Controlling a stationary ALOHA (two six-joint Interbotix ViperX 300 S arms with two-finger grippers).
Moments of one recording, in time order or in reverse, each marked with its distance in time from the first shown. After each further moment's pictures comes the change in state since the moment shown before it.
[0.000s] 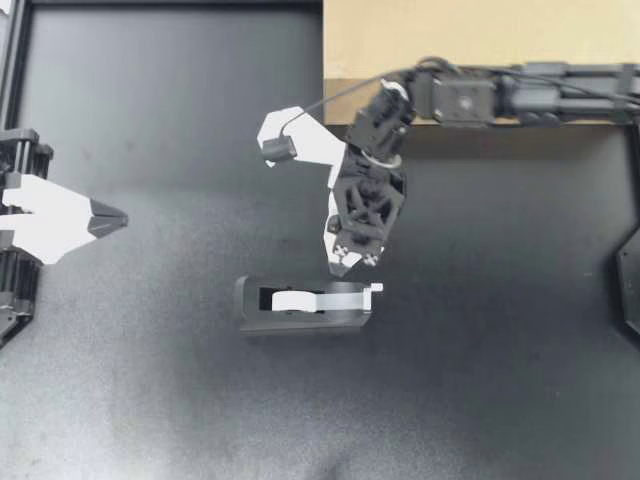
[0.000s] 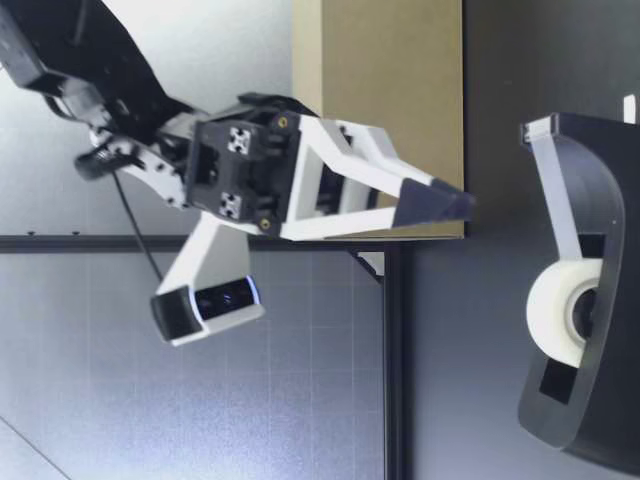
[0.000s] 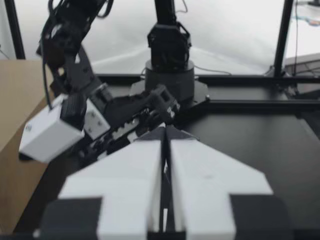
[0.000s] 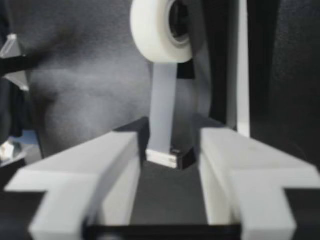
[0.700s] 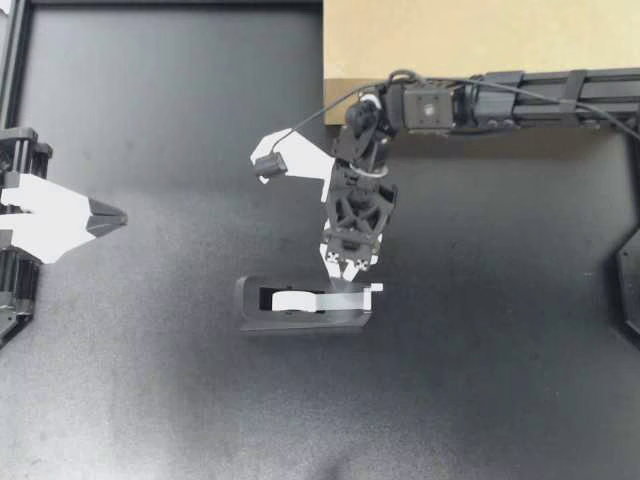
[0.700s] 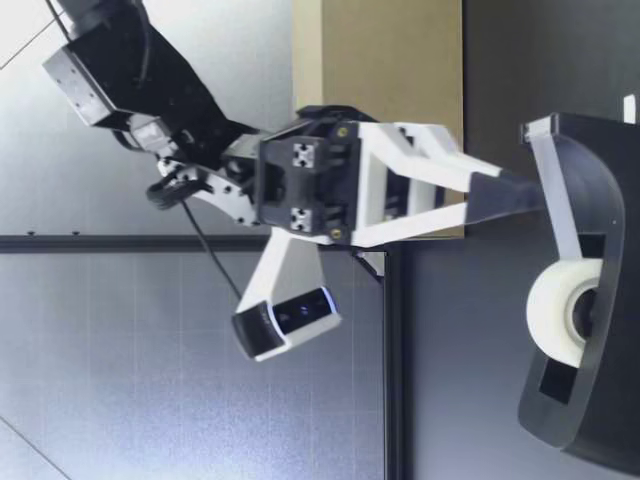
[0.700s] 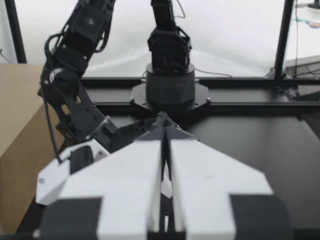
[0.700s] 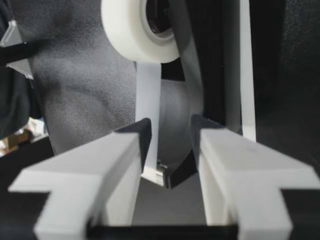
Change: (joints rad) left arm 0.000 0.000 0.002 0.000 -0.003 0.008; right arm 0.012 0.106 -0.017 0.038 0.052 -0.002
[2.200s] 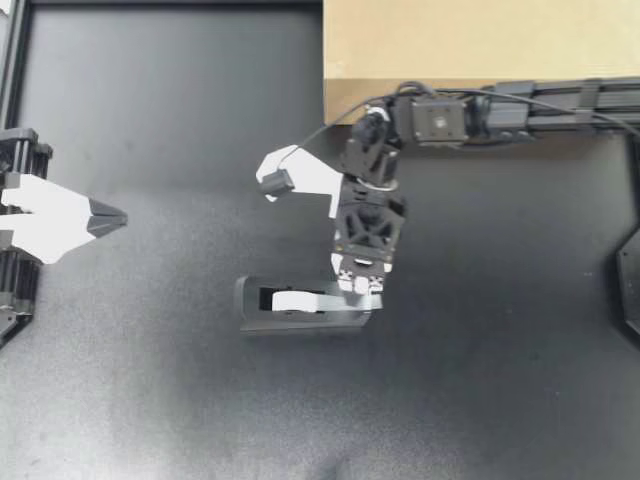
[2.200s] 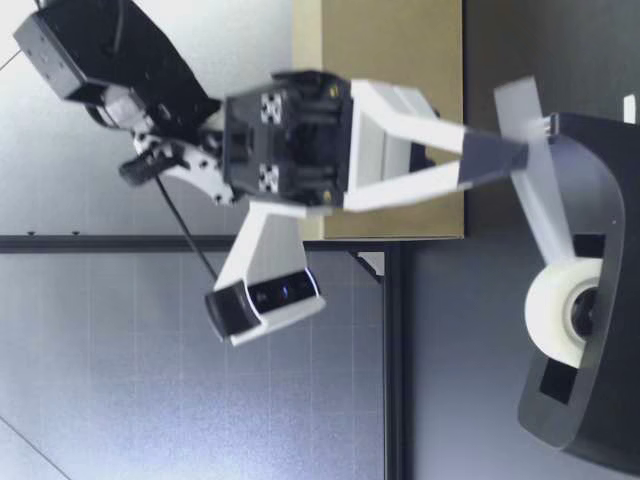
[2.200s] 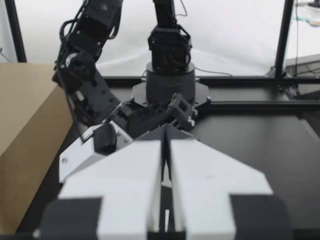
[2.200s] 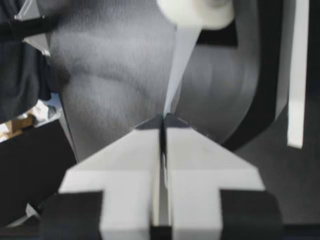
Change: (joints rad) left arm 0.000 0.000 0.002 0.000 -0.002 0.002; right arm 0.023 -0.089 0.080 0.012 0.018 -0.002
